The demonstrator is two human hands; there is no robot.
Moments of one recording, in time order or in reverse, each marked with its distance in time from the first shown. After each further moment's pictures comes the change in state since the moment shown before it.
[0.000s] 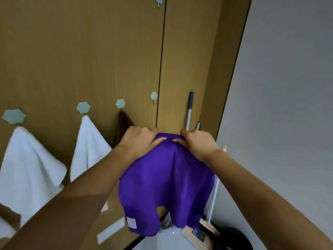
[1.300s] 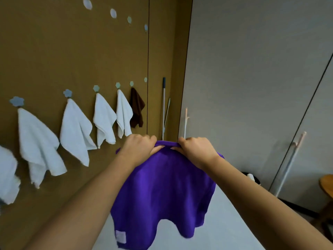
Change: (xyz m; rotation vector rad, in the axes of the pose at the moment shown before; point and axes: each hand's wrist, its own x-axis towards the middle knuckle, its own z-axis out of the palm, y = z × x) left_hand -0.564 0.022 -0.372 0.021 -0.003 0.293; right_hand -0.444 -0.492 -0.307 -0.152 -0.113 0.172
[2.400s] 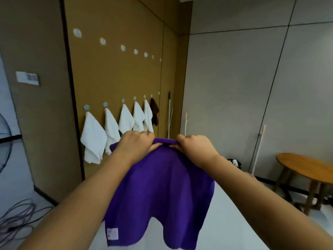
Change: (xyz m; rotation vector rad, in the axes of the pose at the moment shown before) left_hand -0.510 -0.096 -0.299 -0.065 0.416 -0.005; right_hand -0.273 -0.447 -0.317 -0.128 0.090 0.059
